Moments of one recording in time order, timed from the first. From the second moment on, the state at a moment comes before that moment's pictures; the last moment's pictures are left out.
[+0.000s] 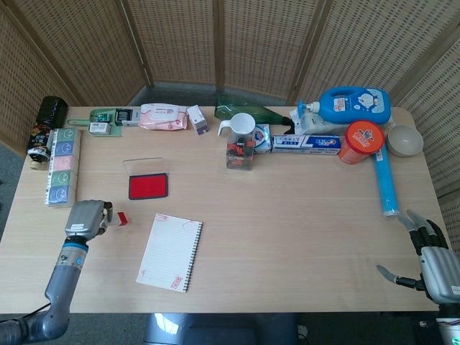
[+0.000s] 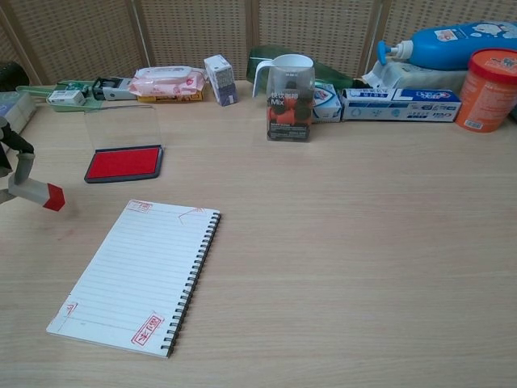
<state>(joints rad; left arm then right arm) -0.44 -1.43 -0.16 -1.56 0.99 1.11 0.49 0.03 -0.98 0.03 -1.78 -1.53 1.48 0.13</state>
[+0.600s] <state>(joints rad) -0.62 -1.30 -0.13 -1.65 0.91 1.02 0.81 0.04 -0.99 0.03 -1.78 -1.52 1.46 0.13</state>
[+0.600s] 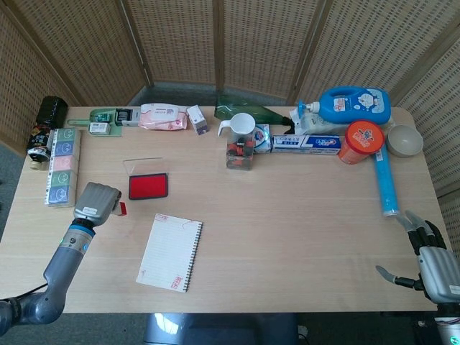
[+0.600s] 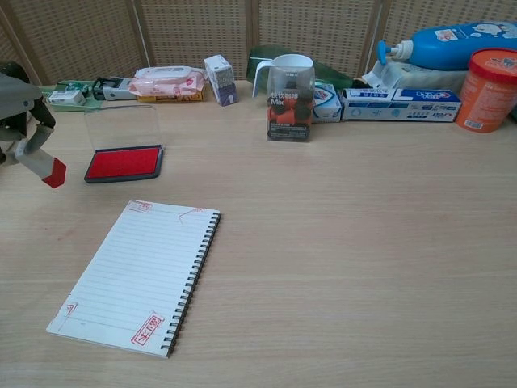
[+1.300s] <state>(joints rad) -0.82 -1.45 -0.15 -1.39 0.73 0.96 0.92 0.06 -1.00 0.05 -1.74 -1.45 1.41 0.14</state>
